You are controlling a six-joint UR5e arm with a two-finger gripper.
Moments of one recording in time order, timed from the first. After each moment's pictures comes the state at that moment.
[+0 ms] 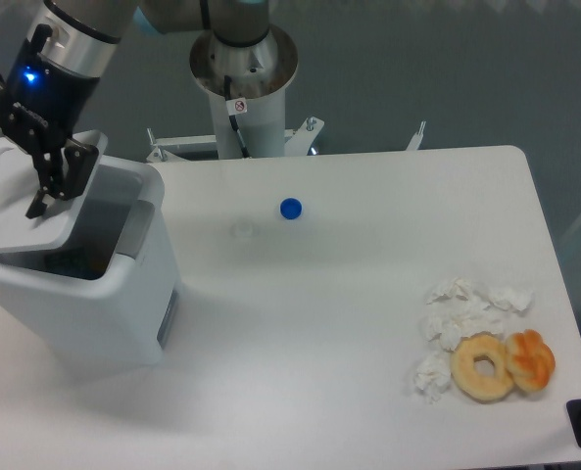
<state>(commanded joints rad) 2.15 -1.58 -1.68 -0.92 0.94 0.47</state>
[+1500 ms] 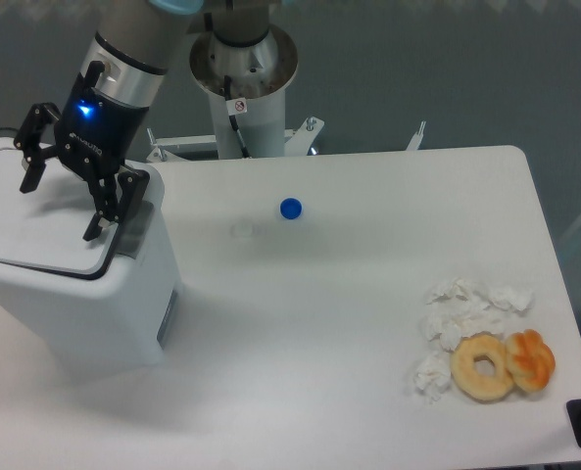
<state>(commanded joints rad) 2.20 -1.58 -1.73 -0.92 0.94 0.58</state>
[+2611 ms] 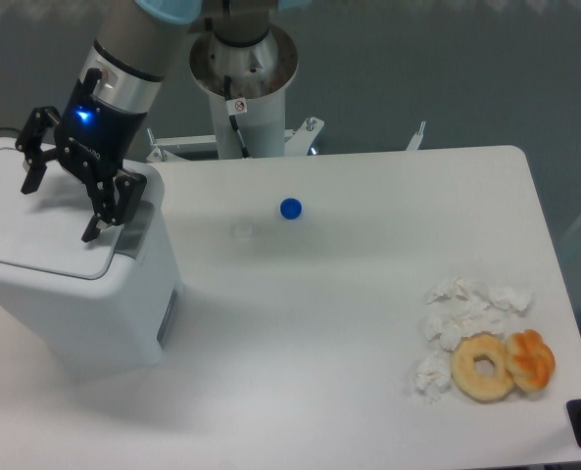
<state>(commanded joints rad) 2.19 -1.58 -1.75 -0.92 0.94 0.61</state>
